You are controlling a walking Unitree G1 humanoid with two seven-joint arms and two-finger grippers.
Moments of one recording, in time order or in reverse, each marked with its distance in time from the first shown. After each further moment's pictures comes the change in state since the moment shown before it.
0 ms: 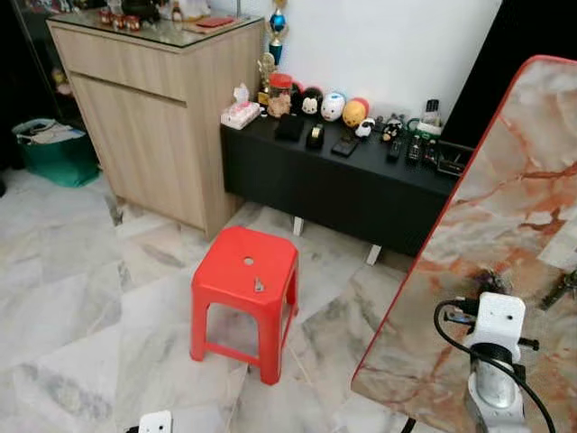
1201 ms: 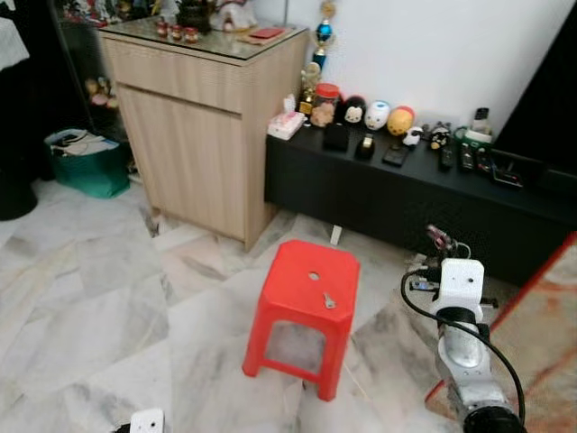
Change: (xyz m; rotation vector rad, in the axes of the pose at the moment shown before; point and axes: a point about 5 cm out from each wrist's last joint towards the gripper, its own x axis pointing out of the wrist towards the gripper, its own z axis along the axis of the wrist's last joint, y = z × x) left arm 0.000 -0.008 -0.003 -0.005 0.004 -0.018; right arm 0.022 0.022 0.017 0.000 -0.027 0.078
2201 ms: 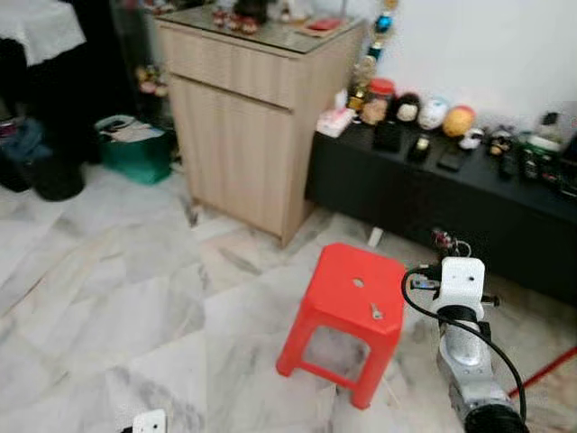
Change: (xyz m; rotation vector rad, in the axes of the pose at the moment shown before) left arm 0.002 0.000 0.006 -0.036 -0.018 0.011; right arm 0.001 0.008 0.005 -0.002 -0.016 0.032
